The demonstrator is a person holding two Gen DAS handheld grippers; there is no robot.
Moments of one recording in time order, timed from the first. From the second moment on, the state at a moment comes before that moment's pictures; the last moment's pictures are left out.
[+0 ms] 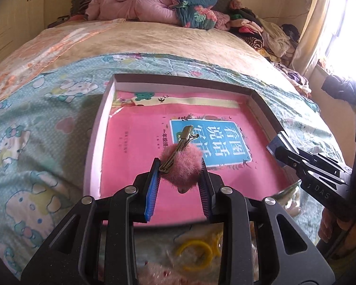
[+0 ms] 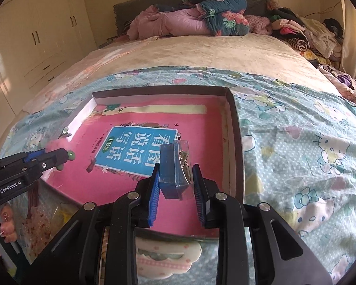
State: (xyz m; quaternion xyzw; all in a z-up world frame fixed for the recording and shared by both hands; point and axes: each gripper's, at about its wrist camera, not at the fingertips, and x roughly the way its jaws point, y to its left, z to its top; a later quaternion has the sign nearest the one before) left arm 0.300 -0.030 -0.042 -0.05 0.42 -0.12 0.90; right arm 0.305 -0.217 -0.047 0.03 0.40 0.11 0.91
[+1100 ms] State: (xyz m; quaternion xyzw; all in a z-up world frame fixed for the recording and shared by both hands) left arm 0.284 -0.020 -0.041 -0.07 0.38 -0.12 0.91; right arm 0.266 -0.226 -0.034 0.04 0.36 0.10 0.93
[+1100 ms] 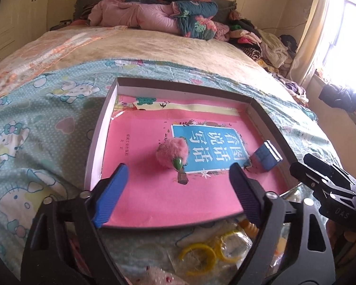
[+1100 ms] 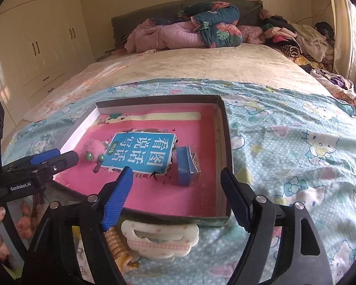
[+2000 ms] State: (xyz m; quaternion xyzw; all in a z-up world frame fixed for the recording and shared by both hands) left arm 0.185 0.003 -0.007 -0.06 0.31 -0.11 0.94; right arm 0.157 -0.211 -0.021 0.00 0.34 0.14 0.93
